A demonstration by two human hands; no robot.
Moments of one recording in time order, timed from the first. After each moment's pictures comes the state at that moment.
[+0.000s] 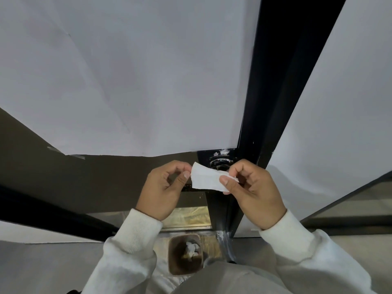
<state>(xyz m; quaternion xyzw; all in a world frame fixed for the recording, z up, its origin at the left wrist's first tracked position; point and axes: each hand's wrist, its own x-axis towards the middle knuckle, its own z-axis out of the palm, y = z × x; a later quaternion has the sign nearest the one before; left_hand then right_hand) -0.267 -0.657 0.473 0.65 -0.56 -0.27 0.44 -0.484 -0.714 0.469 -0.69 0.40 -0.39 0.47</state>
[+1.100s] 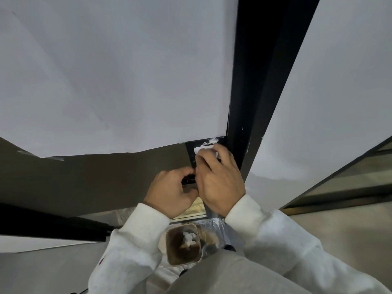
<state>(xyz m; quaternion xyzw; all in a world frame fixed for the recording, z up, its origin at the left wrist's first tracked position) -0.282 -0.670 0.451 0.70 -0.64 -0.25 0.18 -0.432 -0.721 0.422 -0.87 0.42 -0.27 0.02</state>
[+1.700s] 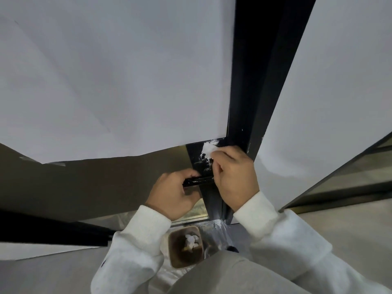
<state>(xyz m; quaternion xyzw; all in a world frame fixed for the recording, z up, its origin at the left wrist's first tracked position) -0.282 -0.670 0.456 0.70 -0.64 -0.27 0.18 -0.448 -0.732 0.438 -0.79 0.45 -0.41 0.07</state>
